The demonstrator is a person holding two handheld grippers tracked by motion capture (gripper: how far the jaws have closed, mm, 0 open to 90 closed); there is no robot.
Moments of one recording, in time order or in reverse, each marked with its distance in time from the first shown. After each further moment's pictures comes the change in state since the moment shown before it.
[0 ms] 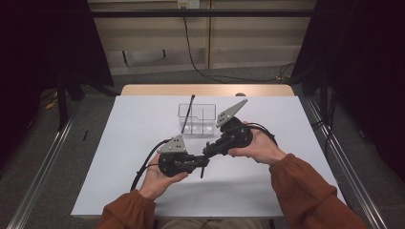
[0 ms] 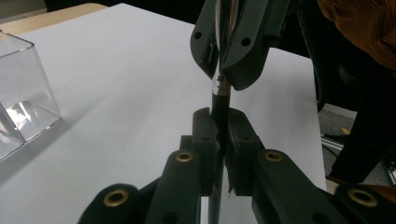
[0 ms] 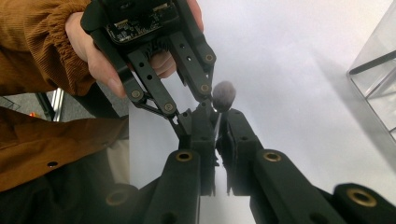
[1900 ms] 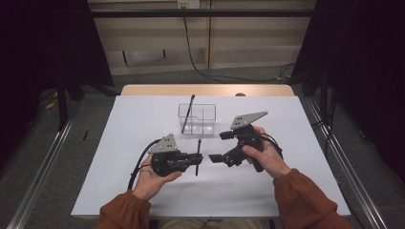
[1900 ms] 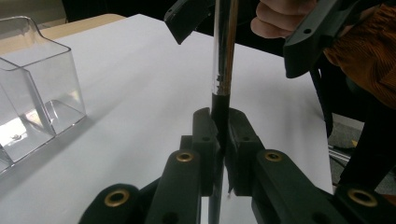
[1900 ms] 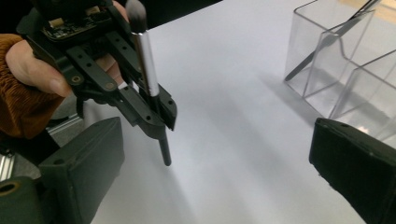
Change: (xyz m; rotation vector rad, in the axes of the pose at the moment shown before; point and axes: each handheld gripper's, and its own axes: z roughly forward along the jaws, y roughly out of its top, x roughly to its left) left arm 0.005 -0.005 -0.018 -0.047 0.040 -0.020; right arm -0.002 -0.041 -0.003 -0.232 -0.190 0.114
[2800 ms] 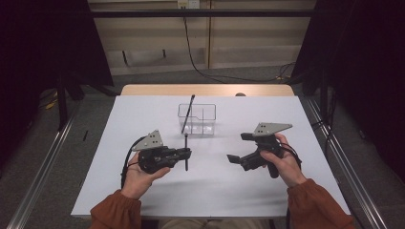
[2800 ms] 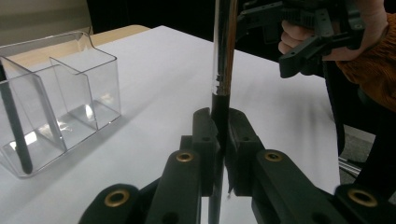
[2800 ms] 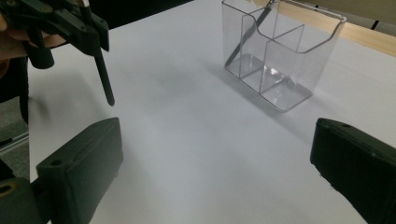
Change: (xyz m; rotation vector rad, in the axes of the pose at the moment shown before) left arm 0.010 0.002 -0.031 -0.040 0.064 -0.016; right arm -0.011 -0.045 -0.034 -0.088 -0.184 0.008
